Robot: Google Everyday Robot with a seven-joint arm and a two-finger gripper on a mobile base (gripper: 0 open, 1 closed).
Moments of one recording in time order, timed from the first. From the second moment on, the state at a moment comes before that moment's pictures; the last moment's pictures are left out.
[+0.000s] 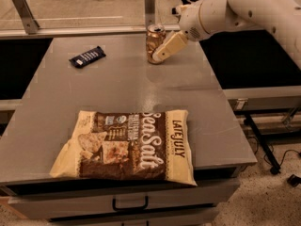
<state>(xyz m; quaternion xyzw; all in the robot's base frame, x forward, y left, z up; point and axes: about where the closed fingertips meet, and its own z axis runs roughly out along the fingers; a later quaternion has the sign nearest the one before) 0.712 -0.058 0.948 -0.54 0.69 0.08 0.48</state>
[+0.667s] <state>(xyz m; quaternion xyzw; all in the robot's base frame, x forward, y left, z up) 0.786 -0.048 0.908 -0.48 0.70 0.15 0.52</state>
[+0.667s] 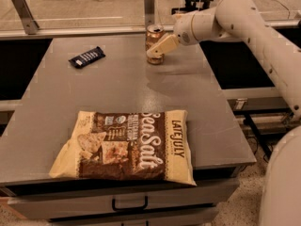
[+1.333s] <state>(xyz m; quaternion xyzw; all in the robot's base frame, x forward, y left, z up) 0.781 -0.028 0.900 -0.44 0.71 0.22 0.50</state>
